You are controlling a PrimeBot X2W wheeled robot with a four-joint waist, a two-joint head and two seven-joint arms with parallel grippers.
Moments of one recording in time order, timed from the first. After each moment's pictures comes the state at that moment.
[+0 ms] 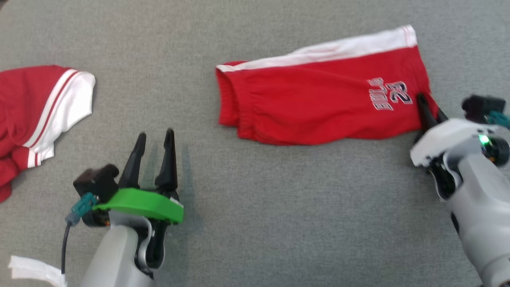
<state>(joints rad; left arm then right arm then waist) -0.34 0.10 -0.24 0.39 -0.60 -0.13 -0.26 -0.77 -0.22 0.13 1.00 0.49 0.13 -0.26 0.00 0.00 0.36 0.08</state>
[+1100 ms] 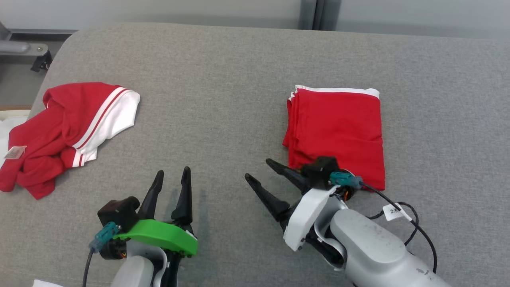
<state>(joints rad) -0.22 0.06 -0.26 0.42 -0.56 -0.13 -0.26 -0.59 -0.05 0.75 0.64 0.61 0.13 -0.23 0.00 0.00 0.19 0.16</state>
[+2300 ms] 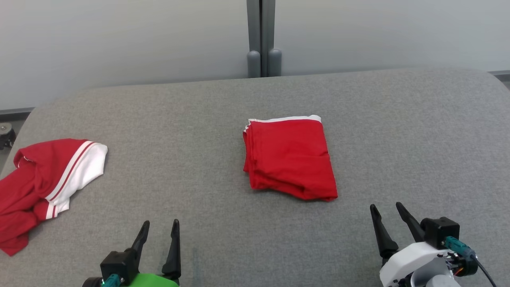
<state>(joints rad) 0.02 0.06 -0.14 0.34 -0.26 -0.13 -0.26 -0.11 -0.05 0.03 0.47 0.23 0.13 -0.26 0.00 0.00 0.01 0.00</state>
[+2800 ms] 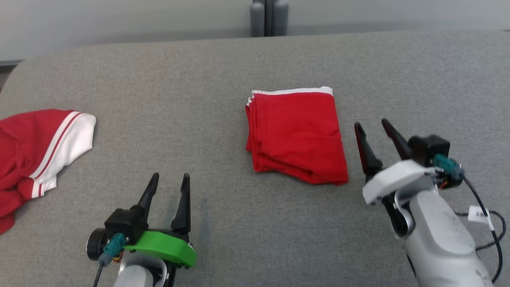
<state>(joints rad) -0.13 0.05 -0.19 0.31 -0.28 -0.13 -0.26 -0.44 -0.05 0.08 0.56 0.23 0.13 -0.26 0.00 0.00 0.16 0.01</state>
